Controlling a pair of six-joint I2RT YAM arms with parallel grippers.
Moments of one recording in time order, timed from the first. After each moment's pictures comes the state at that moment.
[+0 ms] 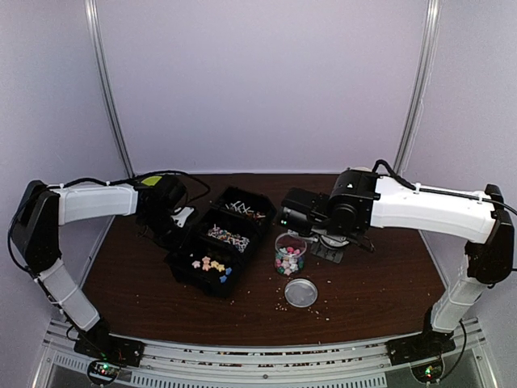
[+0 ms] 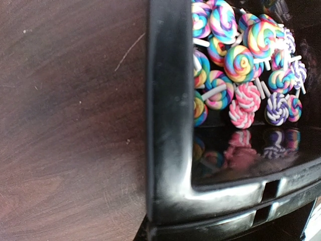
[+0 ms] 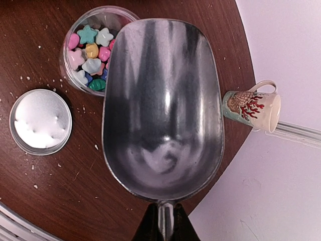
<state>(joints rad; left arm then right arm) -0.51 1.65 1.11 -0.73 0.14 -0.17 1.12 1.67 1.55 -1.31 0.67 0.01</state>
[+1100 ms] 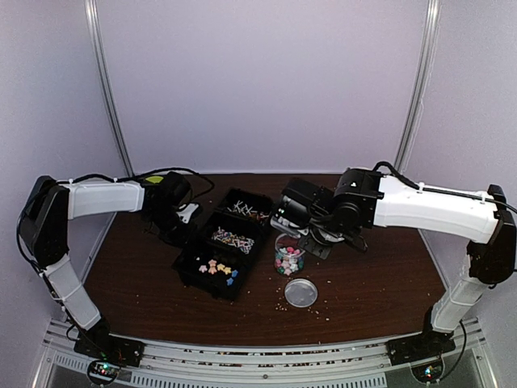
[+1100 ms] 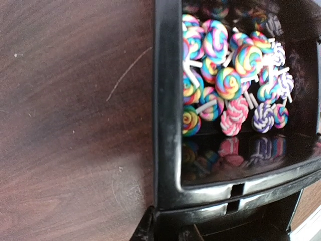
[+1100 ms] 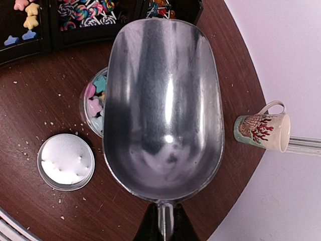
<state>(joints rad) -0.50 1.72 1.16 -0.70 0.16 -0.17 1.11 1.66 1.54 -1.12 0.61 0.00</state>
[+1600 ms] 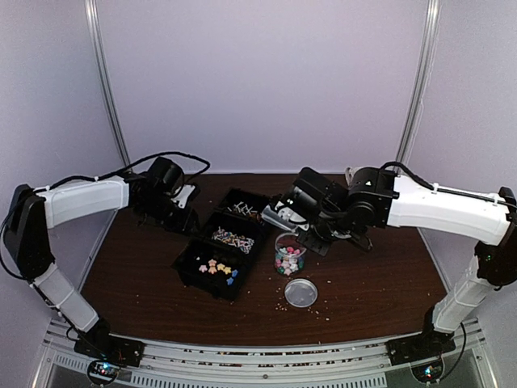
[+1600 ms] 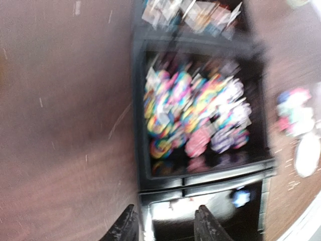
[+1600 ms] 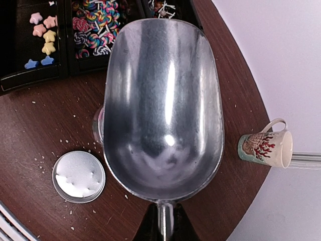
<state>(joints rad) -0.50 1.60 1.17 -0.65 0.17 -0.16 1.11 1.60 1.51 -1.01 0.56 -0.05</state>
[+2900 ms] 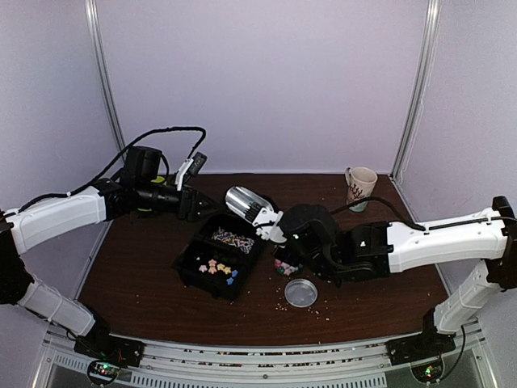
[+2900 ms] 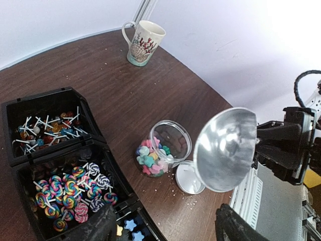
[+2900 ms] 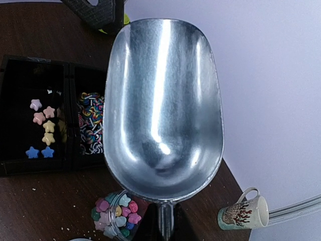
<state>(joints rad) -0.54 1.36 1.04 -0.21 0.68 -0.16 1.26 1.51 1.13 -0.14 0.76 -0.35</state>
